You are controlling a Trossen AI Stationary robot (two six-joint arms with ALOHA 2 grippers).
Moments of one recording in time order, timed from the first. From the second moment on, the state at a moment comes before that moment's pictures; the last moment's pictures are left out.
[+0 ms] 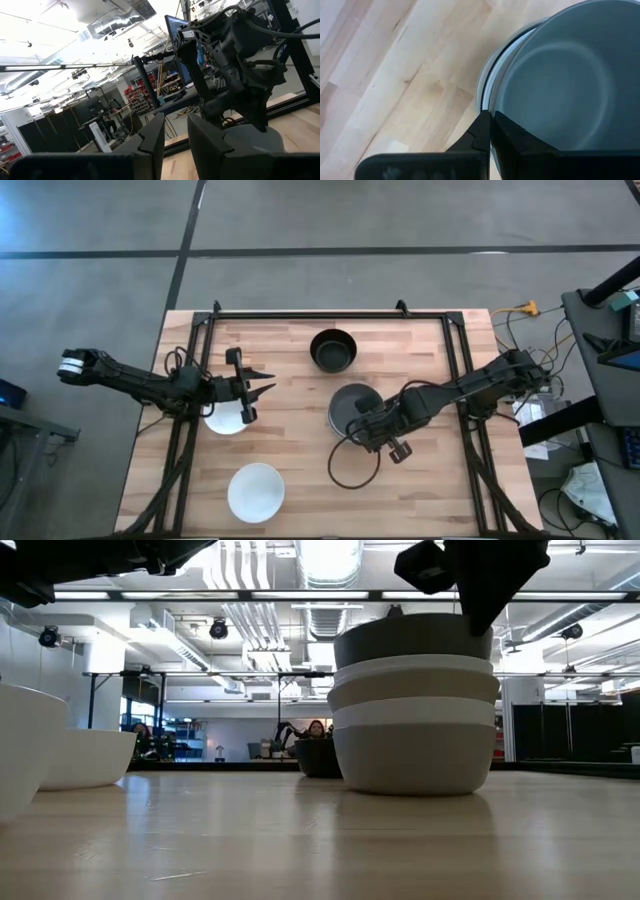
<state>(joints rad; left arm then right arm) -0.14 0.82 0.29 0.85 -0.24 0.53 0.34 1.66 1.41 -1.06 0.08 -0.26</state>
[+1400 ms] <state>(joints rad) -0.14 0.82 0.29 0.85 -0.24 0.53 0.32 1.66 1.37 -1.00 0.04 -0.23</state>
